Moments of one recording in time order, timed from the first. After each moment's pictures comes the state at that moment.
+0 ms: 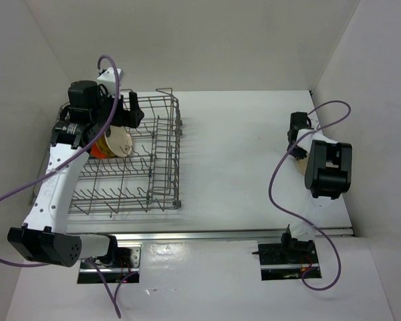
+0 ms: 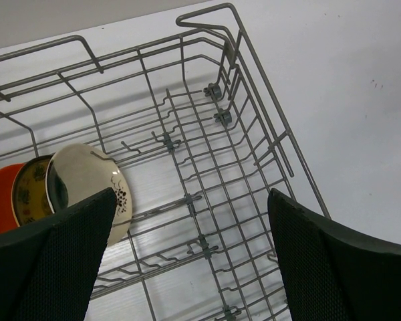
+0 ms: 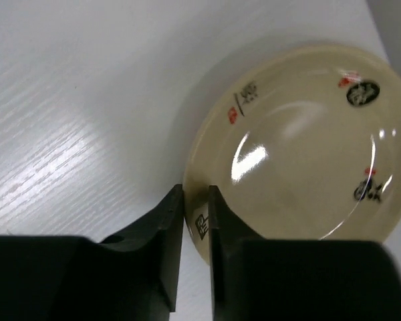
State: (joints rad) left arm -0.10 1.28 1.50 -0.64 0.21 -0.01; right arm -0.15 1.91 1.19 -0.37 0.43 0.32
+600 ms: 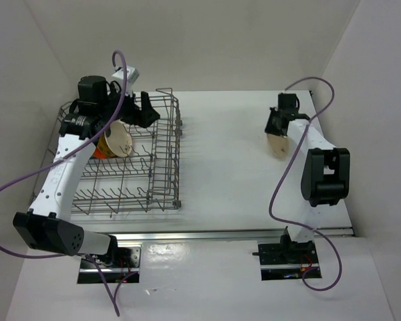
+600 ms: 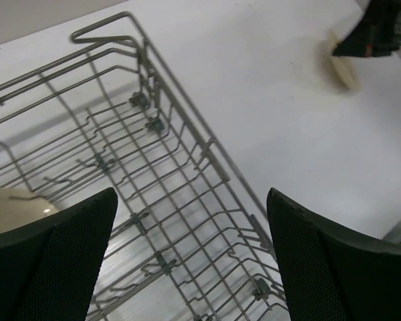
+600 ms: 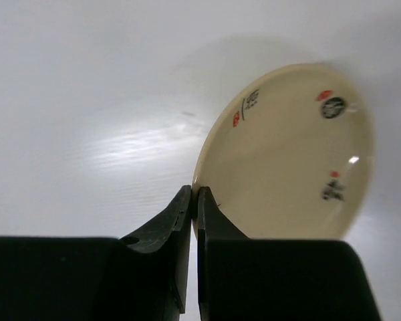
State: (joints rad) left arm -0.12 1.35 1.52 -0.61 0.44 -0.01; right arm -0.03 1.81 1.30 -0.36 0.04 0.29
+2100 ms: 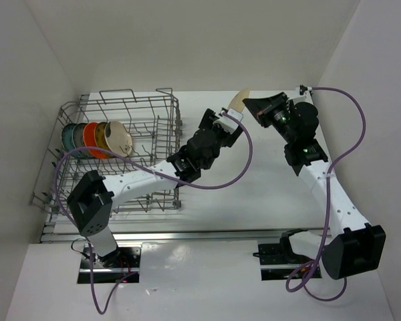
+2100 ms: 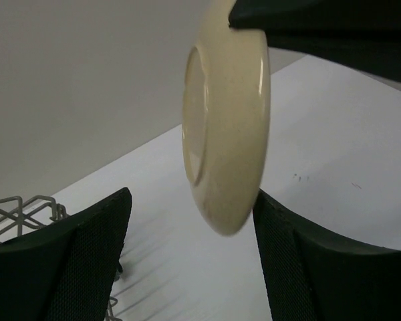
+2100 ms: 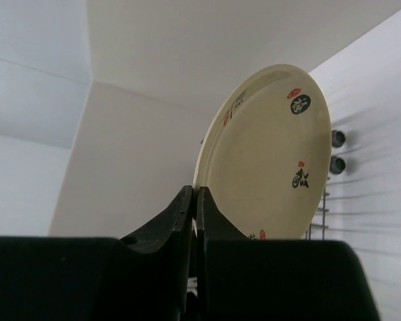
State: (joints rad) left arm -0.96 1.68 1.30 0.42 -0.53 0.25; right arm 0.19 1.17 1.05 0.13 -0.23 1.16
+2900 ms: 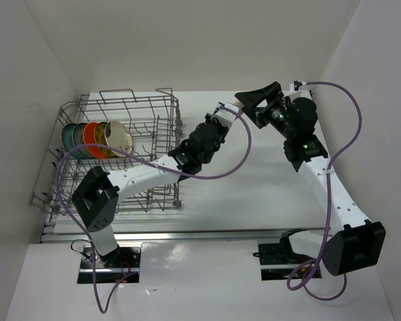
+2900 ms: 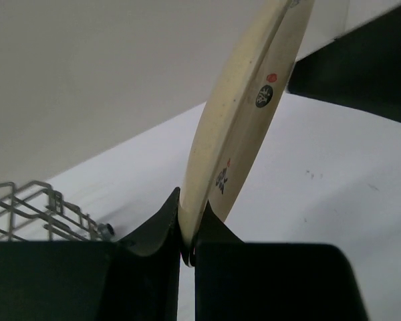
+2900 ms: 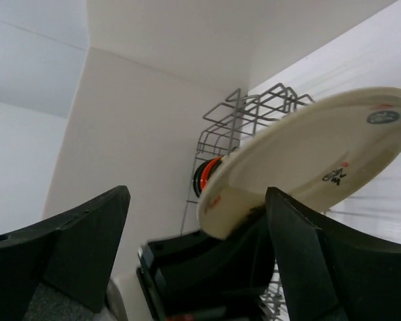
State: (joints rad) left arm -0.93 1.75 1.34 0.43 -0.58 0.23; right arm 0.20 1.18 1.10 0.09 -0.35 1.14
